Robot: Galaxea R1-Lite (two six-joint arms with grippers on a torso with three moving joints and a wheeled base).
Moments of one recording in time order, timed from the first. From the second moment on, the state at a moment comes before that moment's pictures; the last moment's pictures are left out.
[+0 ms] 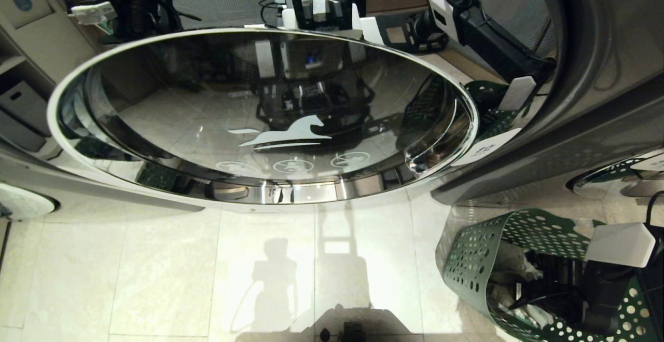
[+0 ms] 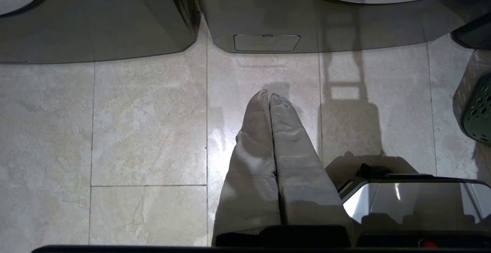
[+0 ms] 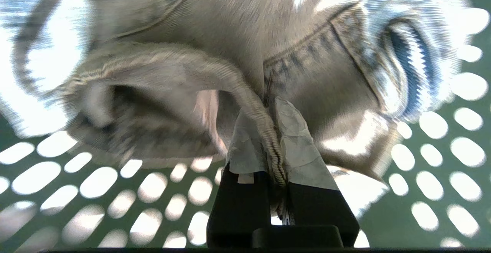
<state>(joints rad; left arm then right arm) 0.00 0.00 0.00 0.00 0.00 0.01 -0.32 2.76 -0.87 -1.14 0.02 -0.04</state>
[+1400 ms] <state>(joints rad) 0.00 0.00 0.00 0.00 0.00 0.00 -0.27 1.43 -0.26 -0.99 0.04 -0.17</state>
